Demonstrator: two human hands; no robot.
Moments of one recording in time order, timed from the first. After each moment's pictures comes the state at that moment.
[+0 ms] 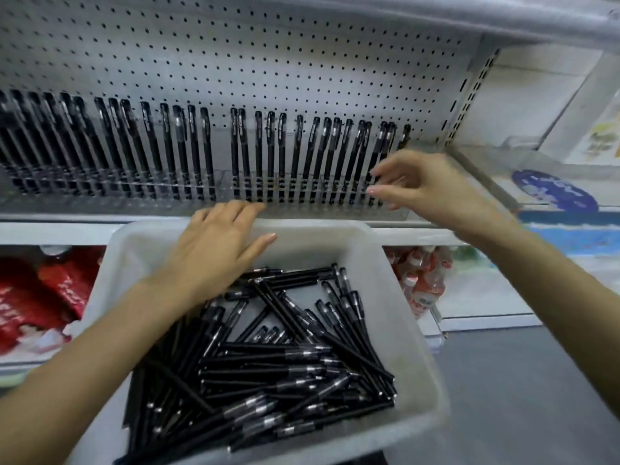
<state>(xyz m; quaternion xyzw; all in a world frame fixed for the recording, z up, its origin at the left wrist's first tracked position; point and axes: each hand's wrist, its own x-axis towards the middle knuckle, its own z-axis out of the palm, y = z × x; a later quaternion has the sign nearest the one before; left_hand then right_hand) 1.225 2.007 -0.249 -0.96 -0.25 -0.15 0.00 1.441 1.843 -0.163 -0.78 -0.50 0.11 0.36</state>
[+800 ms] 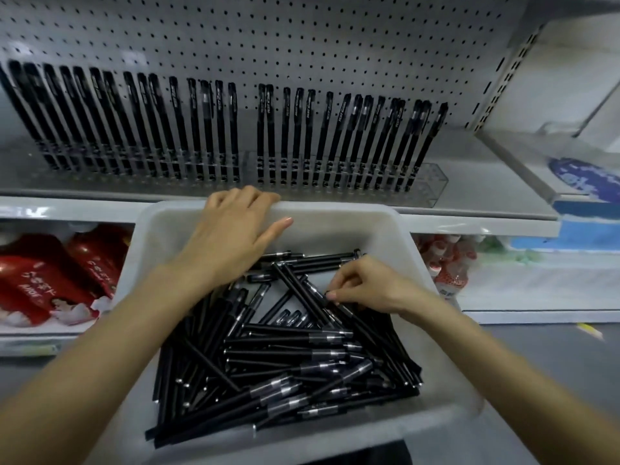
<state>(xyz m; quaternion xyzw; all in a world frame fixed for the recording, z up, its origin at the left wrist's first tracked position) 1.213 2.007 -0.252 -0.95 -0.27 -0.15 -0.05 1.374 1.859 -0.285 -0.77 -0.47 0.36 0.25</state>
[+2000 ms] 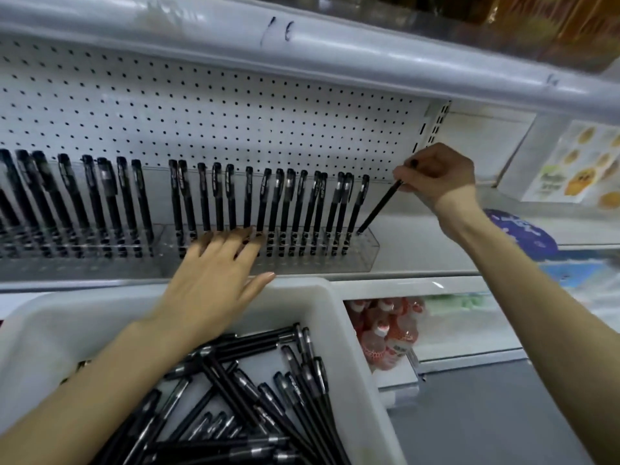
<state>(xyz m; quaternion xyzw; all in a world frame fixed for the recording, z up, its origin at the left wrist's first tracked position) 1.297 2.003 -0.237 -0.96 -0.25 -0.13 0.07 1.569 1.860 -0.154 -0.66 -0.38 0.02 0.65</state>
